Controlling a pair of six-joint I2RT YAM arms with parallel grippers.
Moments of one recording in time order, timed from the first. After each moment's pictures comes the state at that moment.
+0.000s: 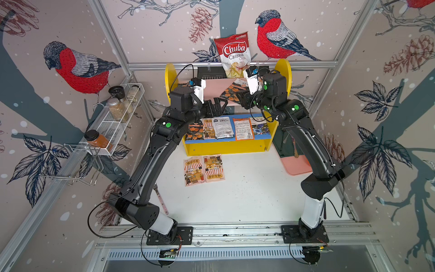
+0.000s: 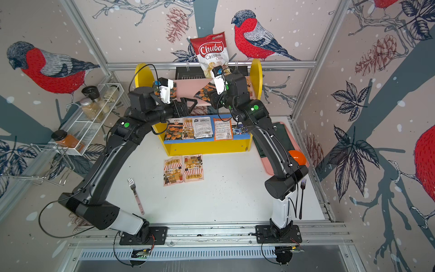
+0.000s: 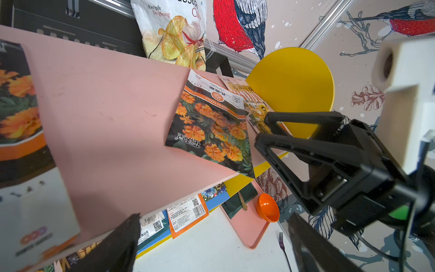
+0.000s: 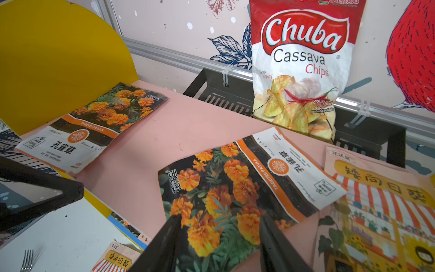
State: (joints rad) left arm -0.41 1.51 1.83 -0.56 0.31 -0.45; right arm 0.66 1.92 2.43 -0.77 0.04 -0.07
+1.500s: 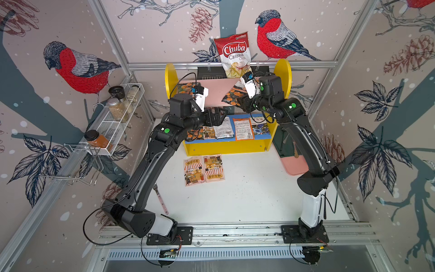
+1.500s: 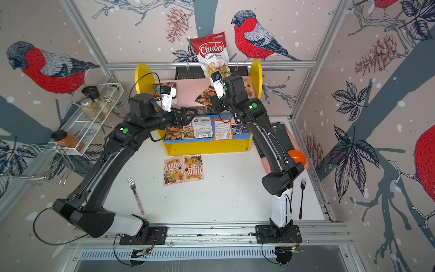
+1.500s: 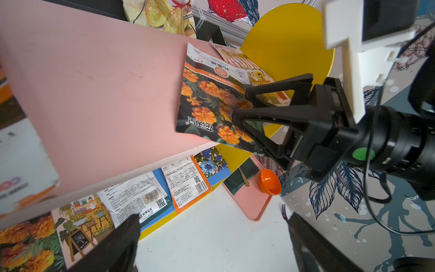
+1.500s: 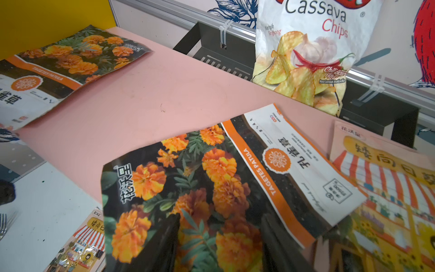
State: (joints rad) left arm -0.41 1.44 1.71 -0.58 0.38 -0.37; right arm 0.64 1.95 2.46 -0.92 0.05 -0.15
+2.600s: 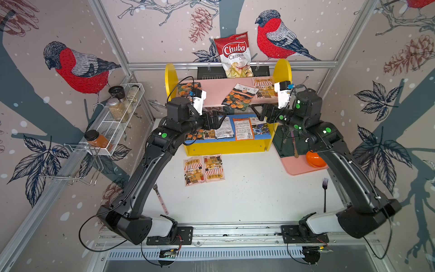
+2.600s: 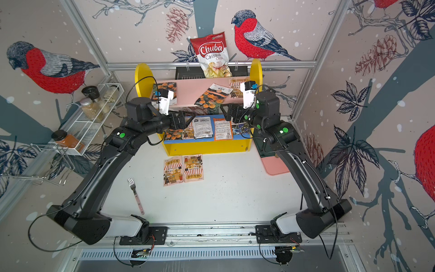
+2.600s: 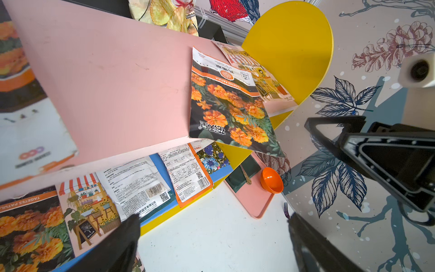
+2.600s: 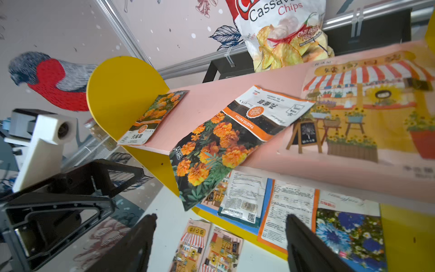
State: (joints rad) left arm -0.41 1.37 1.64 -0.56 0.37 -0.36; right arm 0.48 1.37 1.65 -0.49 -0.27 0.39
